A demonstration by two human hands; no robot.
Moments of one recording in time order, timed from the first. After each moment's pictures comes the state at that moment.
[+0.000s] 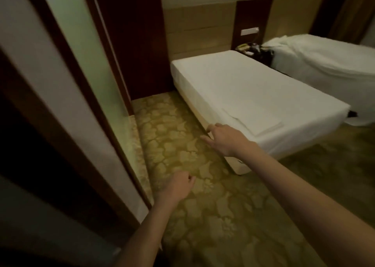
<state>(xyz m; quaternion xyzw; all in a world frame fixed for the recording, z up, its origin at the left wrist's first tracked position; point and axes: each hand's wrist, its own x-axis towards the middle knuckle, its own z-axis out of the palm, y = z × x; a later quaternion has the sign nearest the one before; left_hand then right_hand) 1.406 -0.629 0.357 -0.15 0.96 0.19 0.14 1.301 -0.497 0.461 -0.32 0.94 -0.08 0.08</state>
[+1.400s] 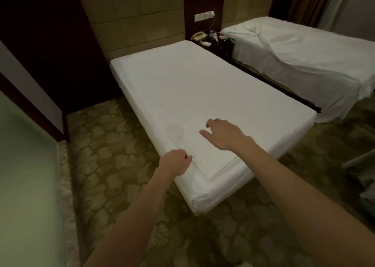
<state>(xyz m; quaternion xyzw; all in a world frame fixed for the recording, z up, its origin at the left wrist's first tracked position) 0.810 -0.480 0.343 -0.05 0.97 0.16 0.16 0.755 -0.323 0.421 -0.19 0.97 -0.09 0.12</state>
